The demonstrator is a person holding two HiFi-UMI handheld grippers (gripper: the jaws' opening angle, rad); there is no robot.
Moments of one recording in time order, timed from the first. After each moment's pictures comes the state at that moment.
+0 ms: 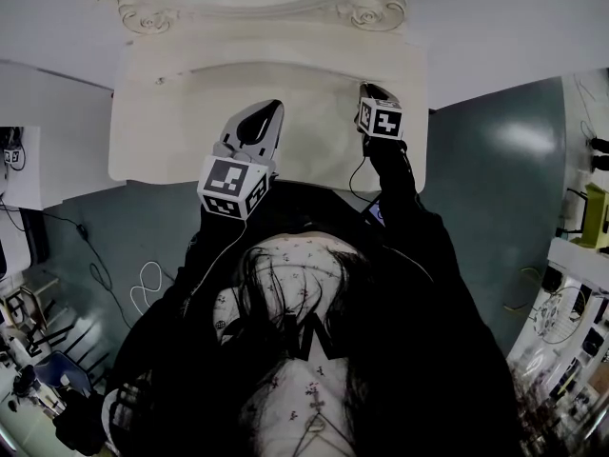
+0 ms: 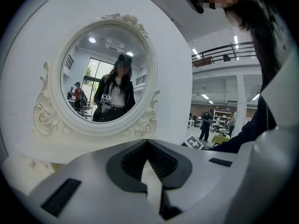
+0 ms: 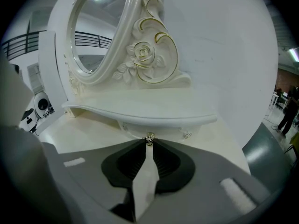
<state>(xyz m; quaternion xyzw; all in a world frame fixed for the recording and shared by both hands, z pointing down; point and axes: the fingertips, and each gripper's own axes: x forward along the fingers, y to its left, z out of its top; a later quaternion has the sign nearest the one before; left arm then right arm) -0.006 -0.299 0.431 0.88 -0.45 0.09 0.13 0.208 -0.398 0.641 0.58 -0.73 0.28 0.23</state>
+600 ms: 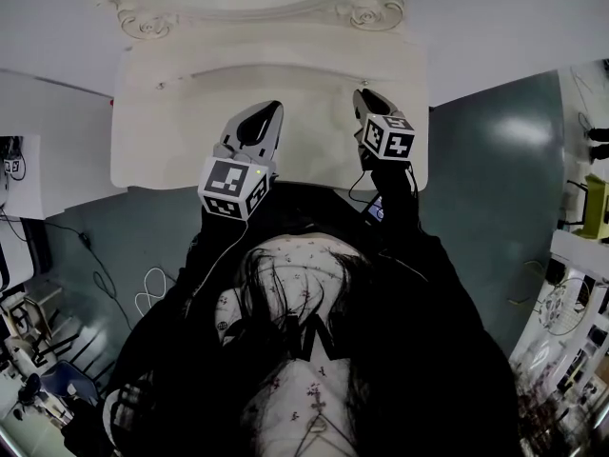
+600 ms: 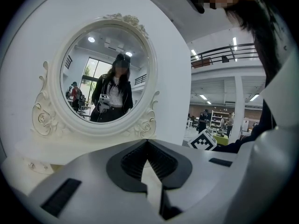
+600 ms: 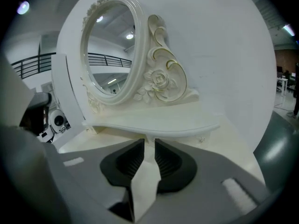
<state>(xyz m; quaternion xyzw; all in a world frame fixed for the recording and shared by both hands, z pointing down) -0.016 -0.300 0.431 0.89 -0.43 0.08 0.13 0.172 -0.365 0.583 0.55 -0.78 0.28 0.13</state>
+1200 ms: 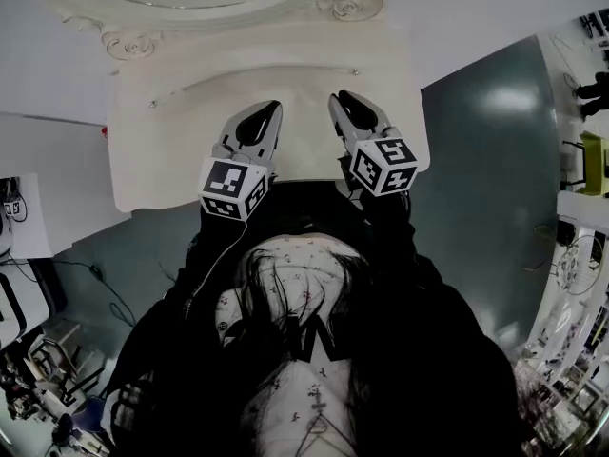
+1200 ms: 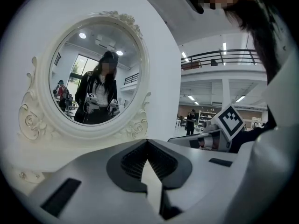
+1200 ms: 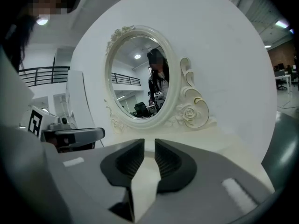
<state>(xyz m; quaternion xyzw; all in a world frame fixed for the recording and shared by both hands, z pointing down) -0.017 -0.298 0.429 0.92 -0.37 0.08 0.12 0.094 -0.305 0.458 0.53 -0.82 0.22 0.02</state>
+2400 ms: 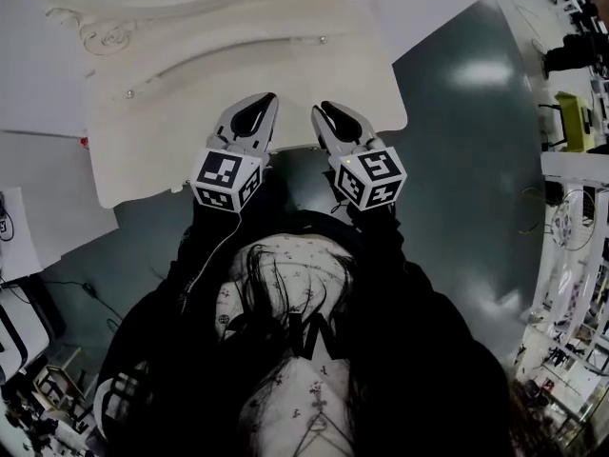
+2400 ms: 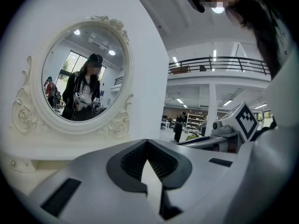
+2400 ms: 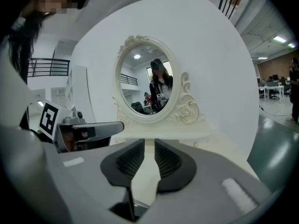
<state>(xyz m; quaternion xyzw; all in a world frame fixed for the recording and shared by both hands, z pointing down) 0.010 -0.217 0.417 0.94 -0.30 0.06 0.12 0.087 -0.184 0.439 0.57 -0.80 0.19 0.04</state>
